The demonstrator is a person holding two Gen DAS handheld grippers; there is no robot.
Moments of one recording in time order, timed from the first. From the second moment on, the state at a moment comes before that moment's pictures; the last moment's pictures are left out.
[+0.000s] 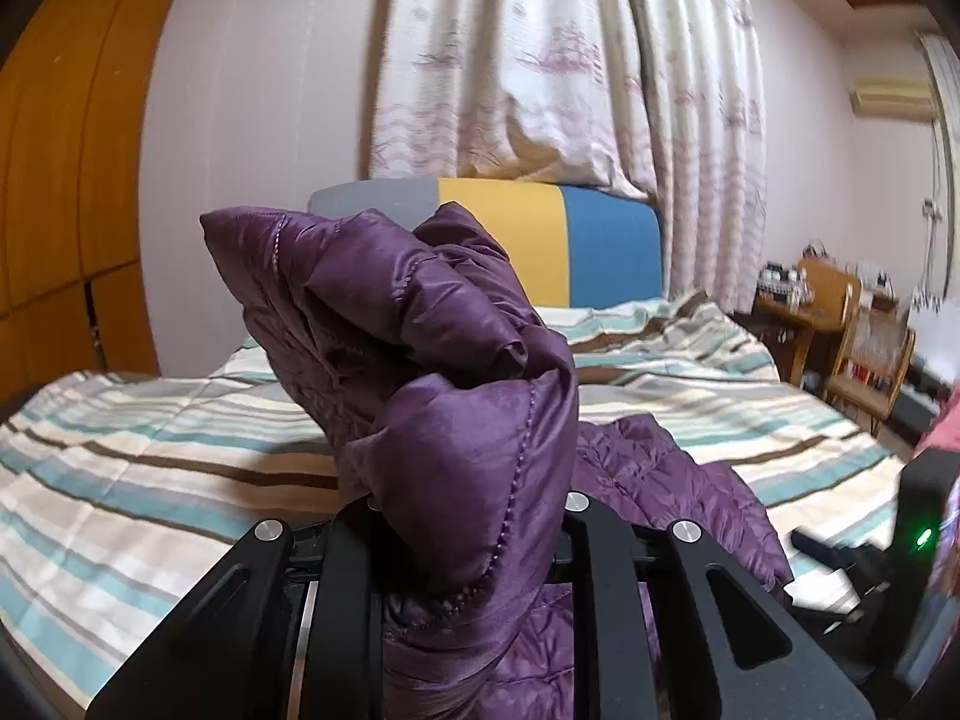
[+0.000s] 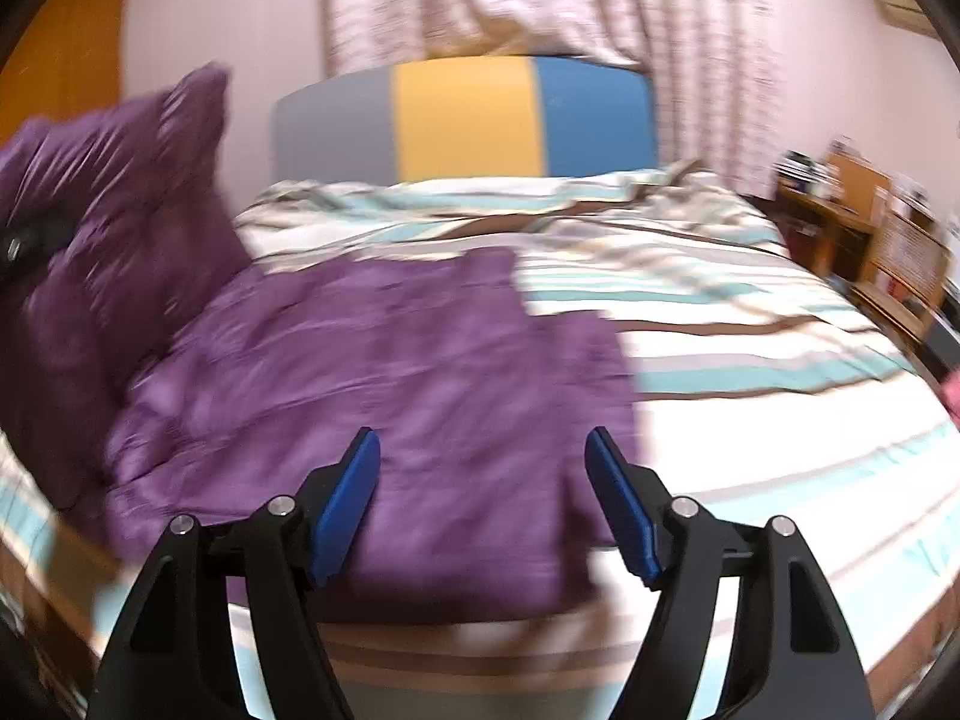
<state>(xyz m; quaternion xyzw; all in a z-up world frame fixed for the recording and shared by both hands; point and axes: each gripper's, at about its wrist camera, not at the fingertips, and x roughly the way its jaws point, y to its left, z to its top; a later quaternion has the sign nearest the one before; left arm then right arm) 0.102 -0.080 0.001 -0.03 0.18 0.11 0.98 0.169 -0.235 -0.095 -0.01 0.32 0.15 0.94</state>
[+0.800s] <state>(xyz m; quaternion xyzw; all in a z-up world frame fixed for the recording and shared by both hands) 0.163 -0.195 -0.061 0.10 0.25 0.00 0.96 0.176 -0.375 -0.094 0.05 0.33 -0.06 0.94</state>
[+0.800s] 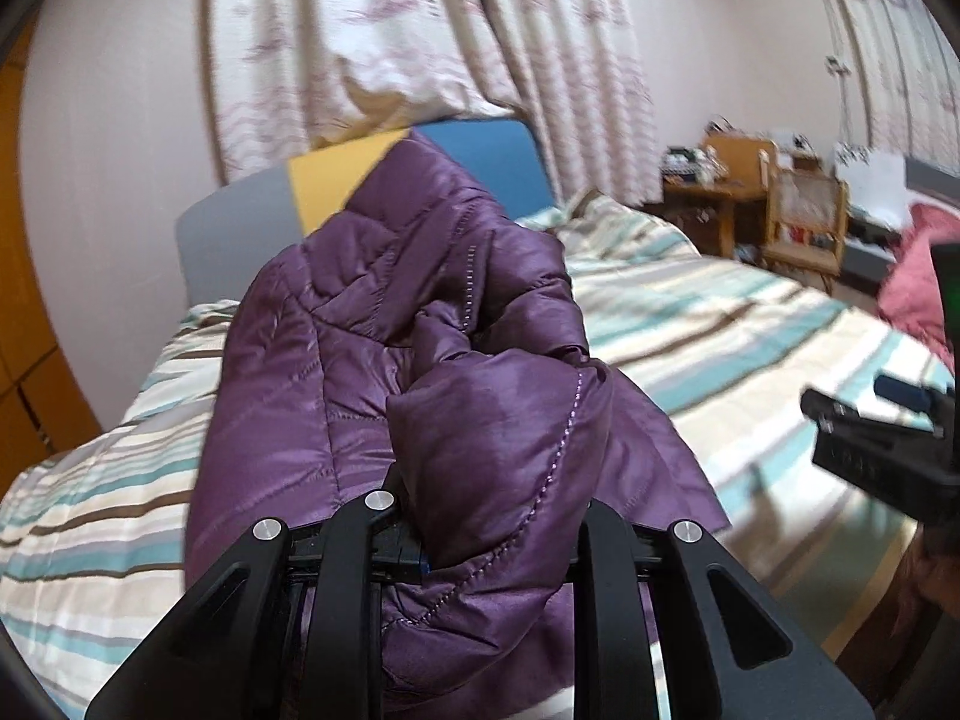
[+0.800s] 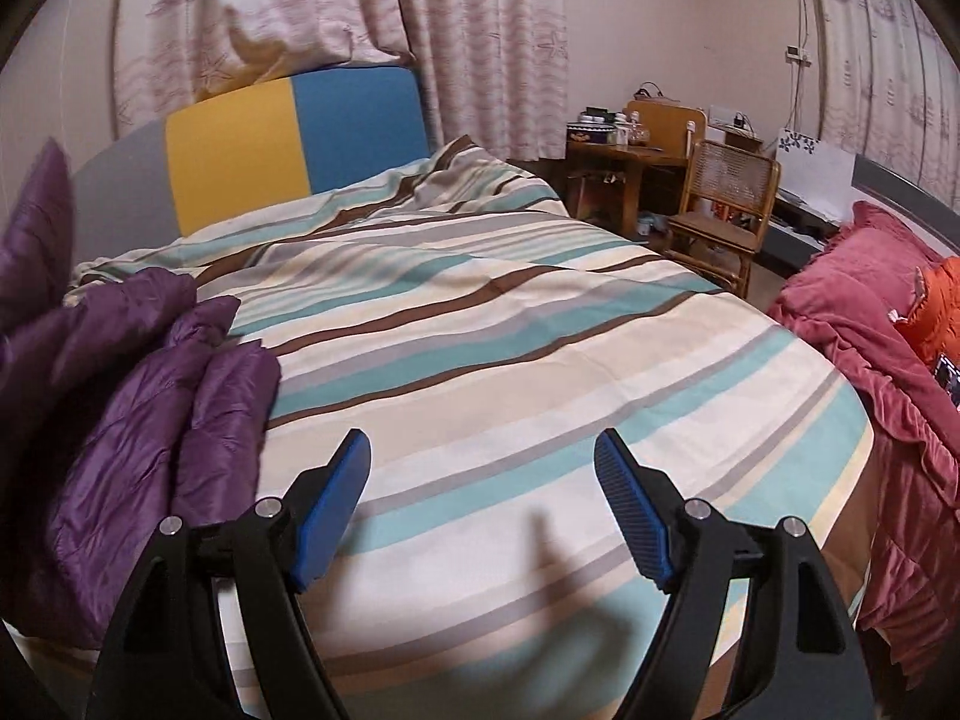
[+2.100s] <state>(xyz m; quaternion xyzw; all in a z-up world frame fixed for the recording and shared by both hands) 0.138 -0.058 -0.035 -0.18 0.21 0.07 0.96 0.178 -0.365 -0.098 0.03 0.34 -0.06 0.94</state>
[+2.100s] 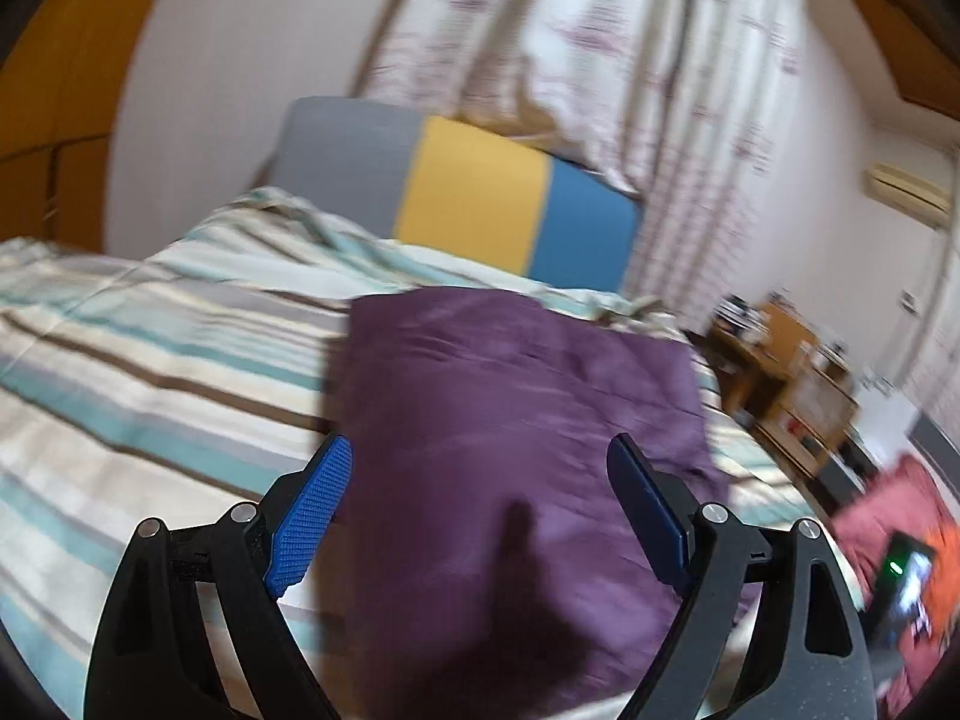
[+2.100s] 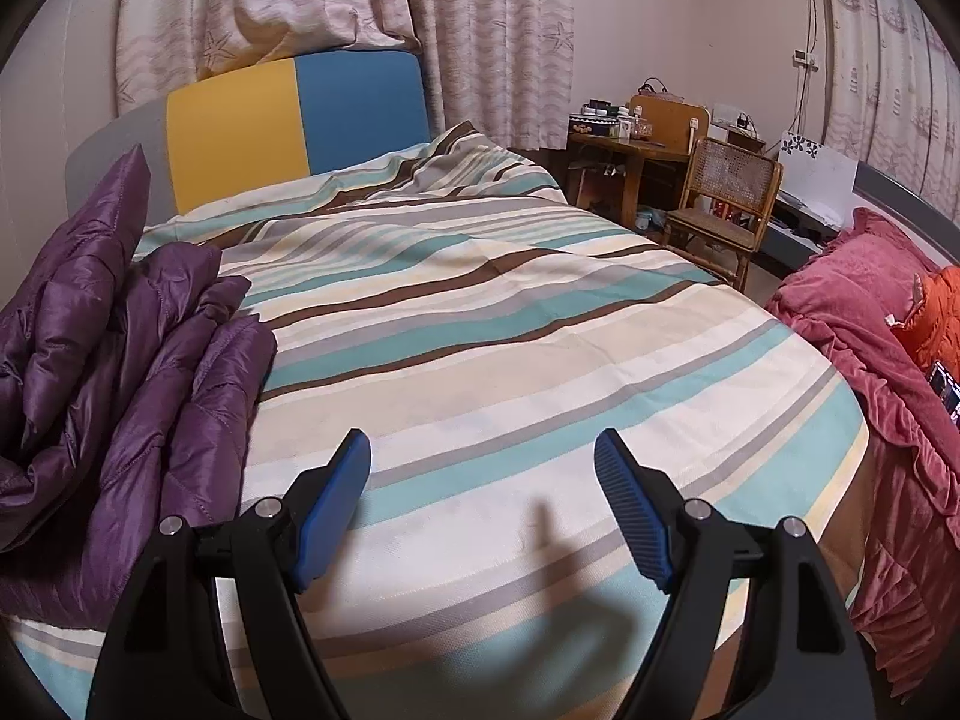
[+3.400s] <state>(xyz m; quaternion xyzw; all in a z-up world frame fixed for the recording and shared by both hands) 0.251 -0.020 -0.059 -0.17 0.35 0.15 0.91 0.334 -0.161 -0.039 0.01 0.35 0.14 0.93</state>
